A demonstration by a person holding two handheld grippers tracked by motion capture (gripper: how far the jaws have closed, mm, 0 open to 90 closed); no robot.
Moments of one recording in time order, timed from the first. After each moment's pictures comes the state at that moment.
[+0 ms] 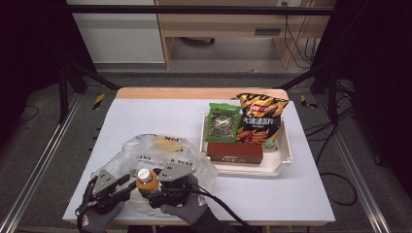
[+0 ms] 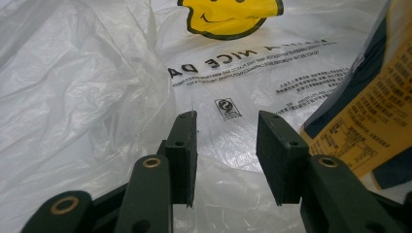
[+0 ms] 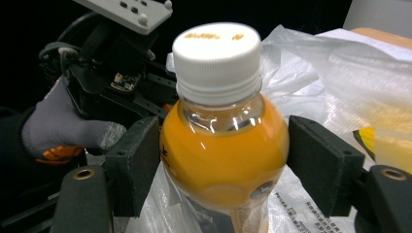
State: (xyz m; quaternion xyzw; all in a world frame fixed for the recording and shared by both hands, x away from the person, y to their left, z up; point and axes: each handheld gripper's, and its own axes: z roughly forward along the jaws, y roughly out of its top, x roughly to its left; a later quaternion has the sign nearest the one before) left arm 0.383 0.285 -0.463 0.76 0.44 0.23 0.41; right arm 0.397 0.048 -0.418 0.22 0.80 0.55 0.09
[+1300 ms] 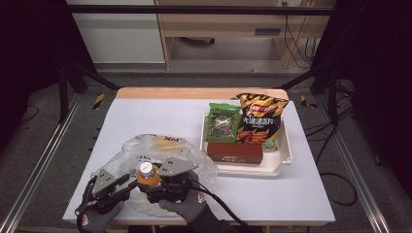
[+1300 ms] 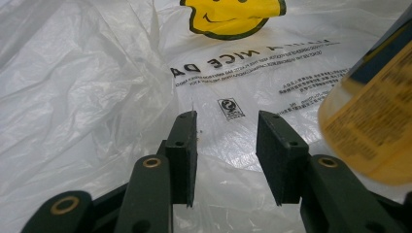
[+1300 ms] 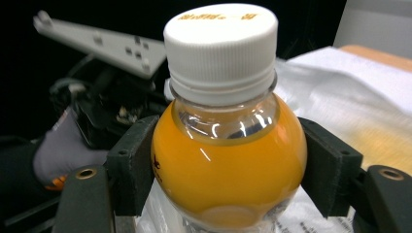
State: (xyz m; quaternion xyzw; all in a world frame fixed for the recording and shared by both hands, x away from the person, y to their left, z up) left arm 0.384 0.286 -0.464 0.76 0.44 0.23 0.41; right arm 0.399 0.045 -0.396 0.23 0.78 0.57 0.09
